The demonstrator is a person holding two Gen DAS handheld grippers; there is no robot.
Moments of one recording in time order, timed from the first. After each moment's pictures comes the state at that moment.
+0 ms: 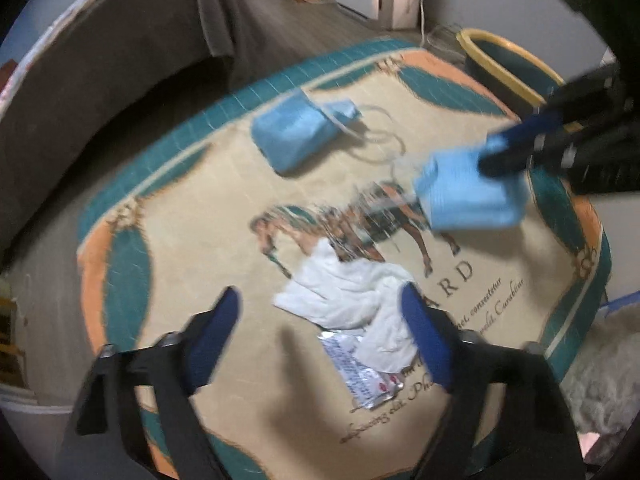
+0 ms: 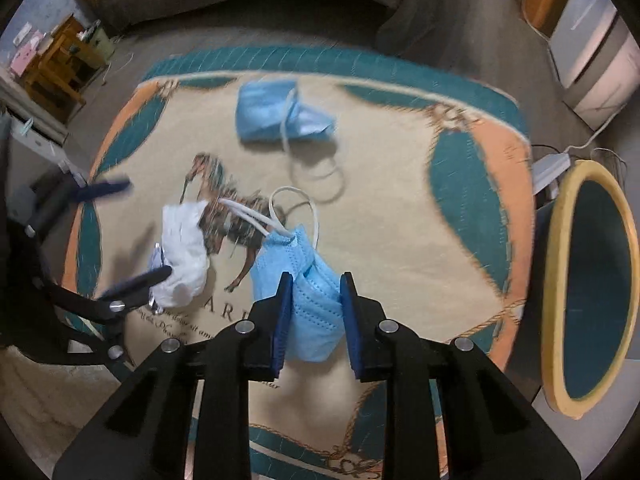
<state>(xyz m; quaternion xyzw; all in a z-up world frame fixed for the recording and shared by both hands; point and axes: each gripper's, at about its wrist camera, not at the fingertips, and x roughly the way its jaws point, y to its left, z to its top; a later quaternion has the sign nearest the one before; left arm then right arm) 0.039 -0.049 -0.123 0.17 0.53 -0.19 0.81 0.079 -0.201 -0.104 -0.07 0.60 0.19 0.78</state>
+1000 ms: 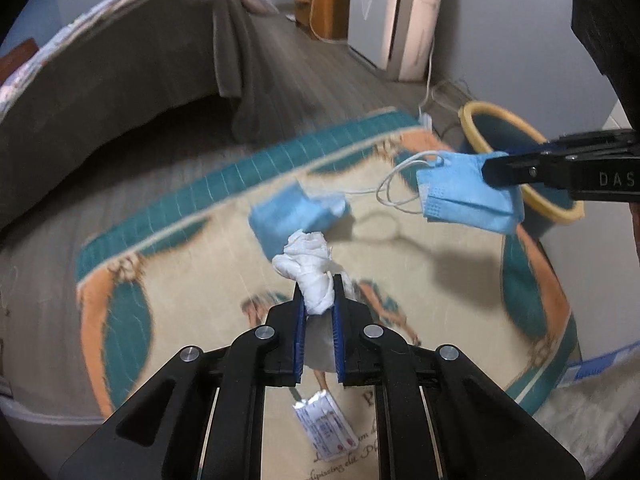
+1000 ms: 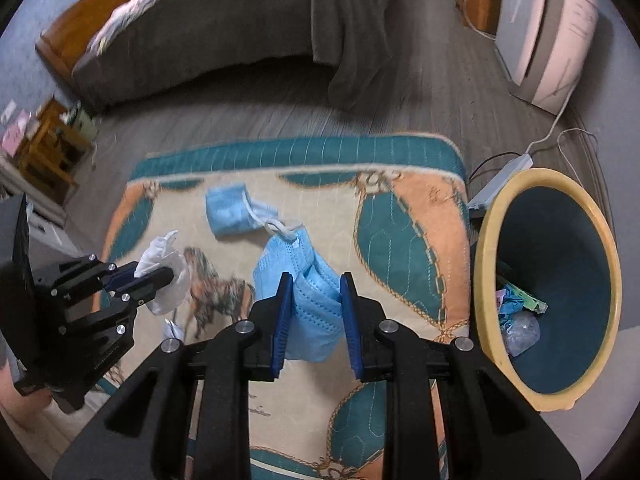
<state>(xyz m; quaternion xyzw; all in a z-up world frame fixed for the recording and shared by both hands) 0.063 -0.065 -0.071 0.10 0.47 -0.19 0.85 0.101 -0.255 -0.043 0.03 0.54 0.14 0.83</state>
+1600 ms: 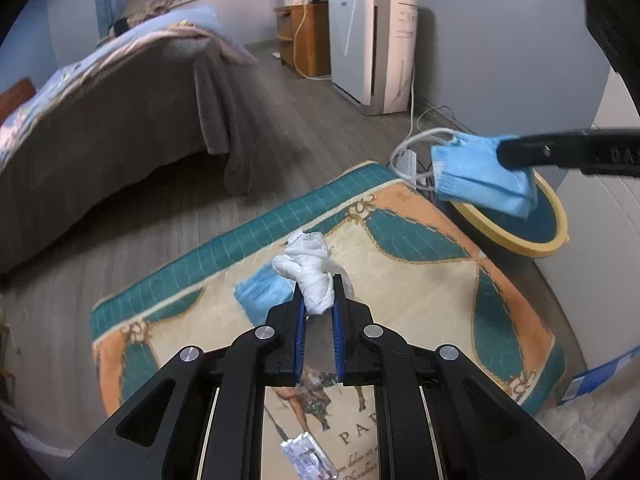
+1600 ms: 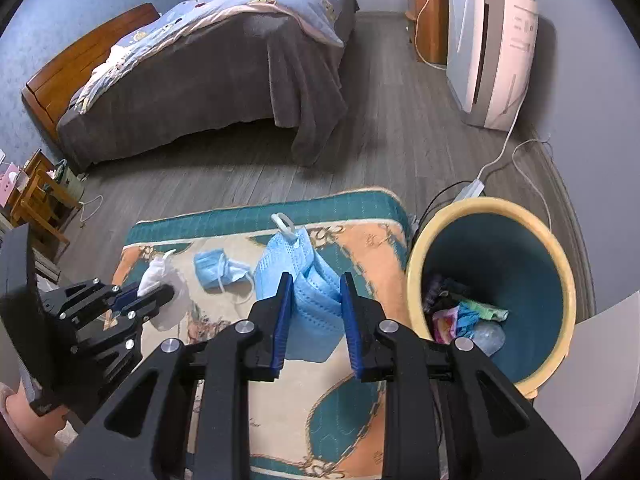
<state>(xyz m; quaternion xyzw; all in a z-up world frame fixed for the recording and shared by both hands) 0.068 -0.103 -0.033 0.13 0.41 -0.21 0.88 0.086 -0.298 0.012 0.05 0.47 0.08 0.88</state>
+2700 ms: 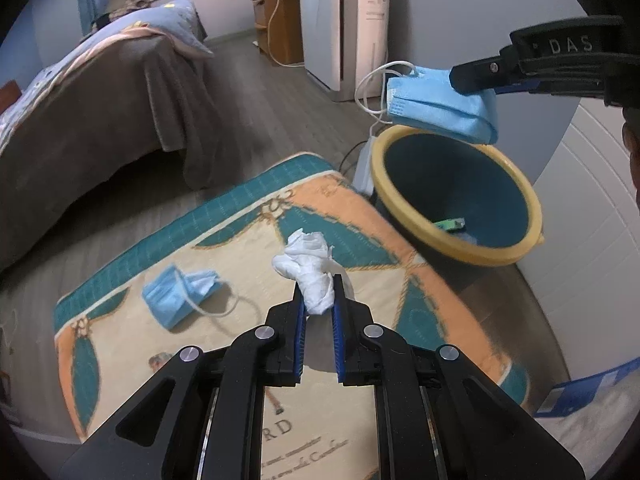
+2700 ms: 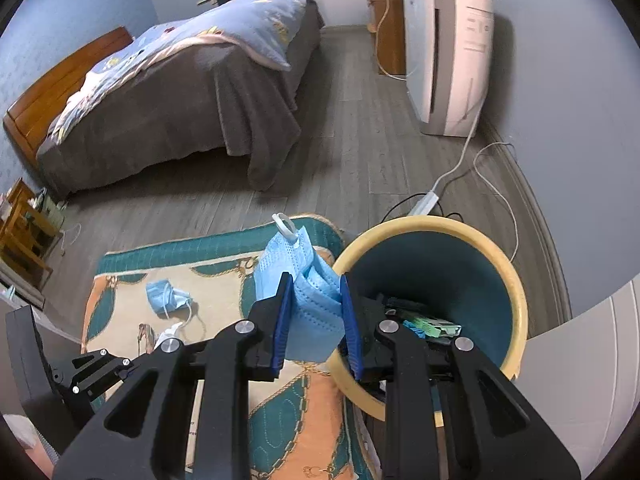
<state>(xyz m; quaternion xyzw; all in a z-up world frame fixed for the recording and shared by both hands) 0.051 -0.202 -0.048 0.13 0.44 -0.22 0.86 0.089 -0.382 0.021 0.07 0.44 0.03 0.89</state>
